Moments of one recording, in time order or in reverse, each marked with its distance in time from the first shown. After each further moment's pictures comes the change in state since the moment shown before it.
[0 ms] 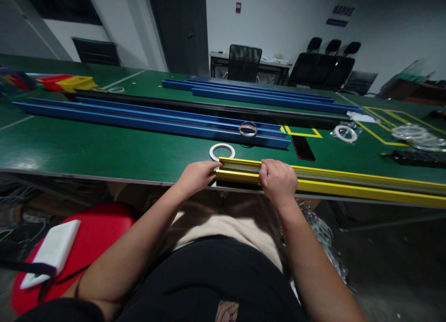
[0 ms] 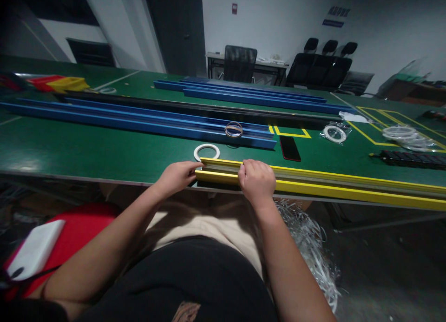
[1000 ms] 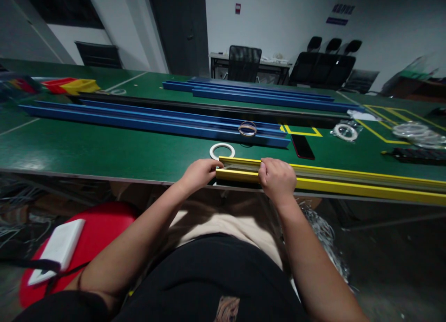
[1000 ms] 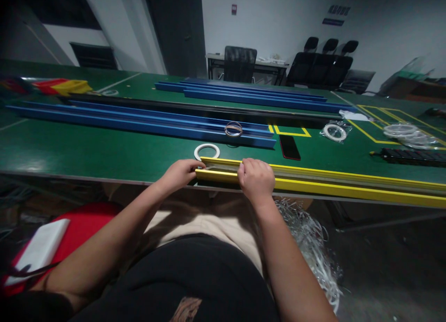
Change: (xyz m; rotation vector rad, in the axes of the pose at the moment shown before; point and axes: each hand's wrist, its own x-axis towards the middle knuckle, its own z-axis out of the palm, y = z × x) left_hand 0.011 0.006 -0.002 -0.217 -0.003 -0.056; right_hand 0.000 -0.001 -0.002 0.021 -0.030 0.016
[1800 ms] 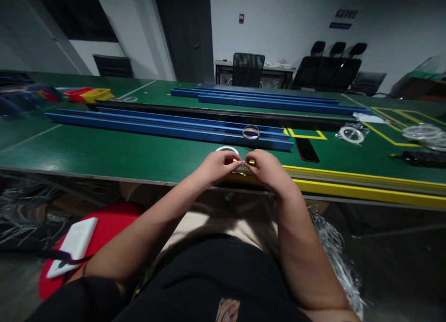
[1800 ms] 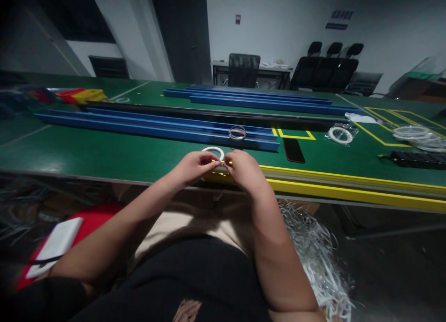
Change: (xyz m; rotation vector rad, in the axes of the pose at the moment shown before) left_hand 0.020 0.062 -0.027 -0.392 0.025 0.030; right_hand 0.064 -0.031 -0.027 0.359 -0.383 -0.123
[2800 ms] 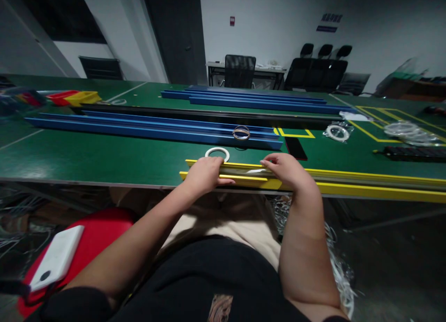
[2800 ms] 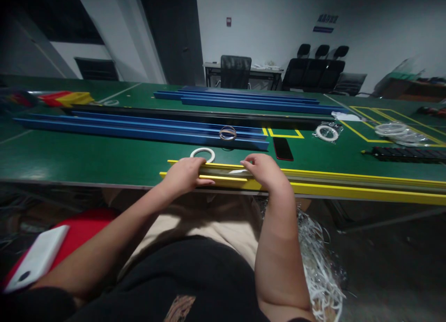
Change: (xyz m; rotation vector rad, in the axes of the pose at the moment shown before) left_hand -0.012 -0.009 0.015 0.882 -0.031 0.091; right_hand -0.037 0.063 -0.039 0.137 -0.044 0.313
